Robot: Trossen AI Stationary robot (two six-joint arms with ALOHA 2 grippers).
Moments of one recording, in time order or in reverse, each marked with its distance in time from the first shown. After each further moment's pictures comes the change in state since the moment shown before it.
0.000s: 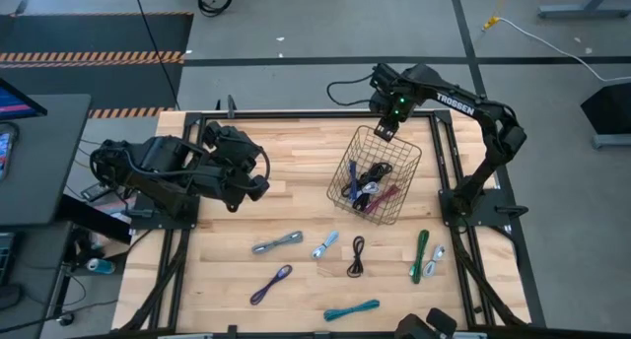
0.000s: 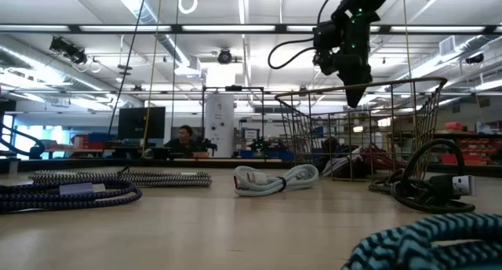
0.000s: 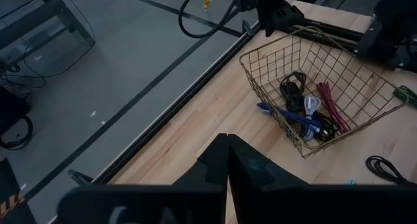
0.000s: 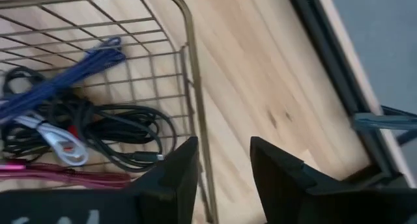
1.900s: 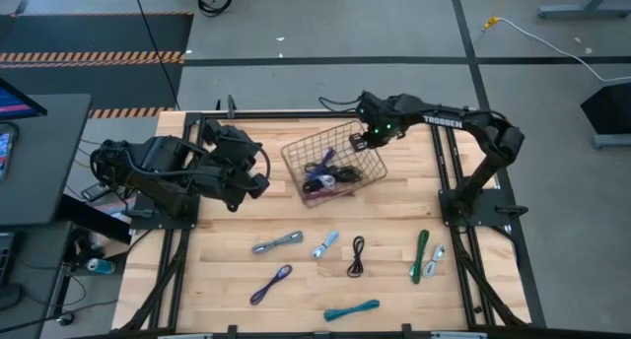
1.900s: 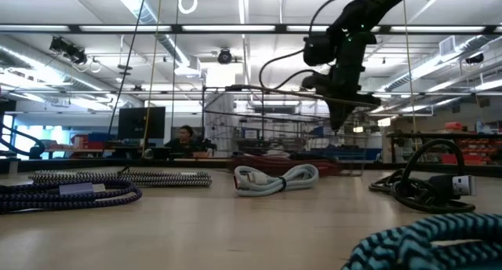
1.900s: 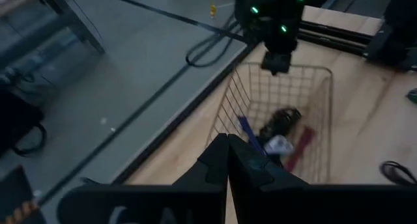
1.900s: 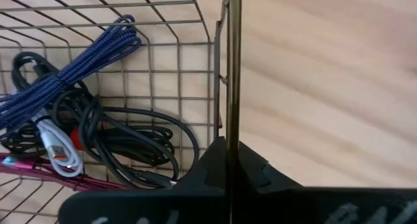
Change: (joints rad) left arm 0.001 0.001 0.000 0.001 -0.045 0.033; right arm 0.162 0.001 -0.270 0.380 -0.073 0.781
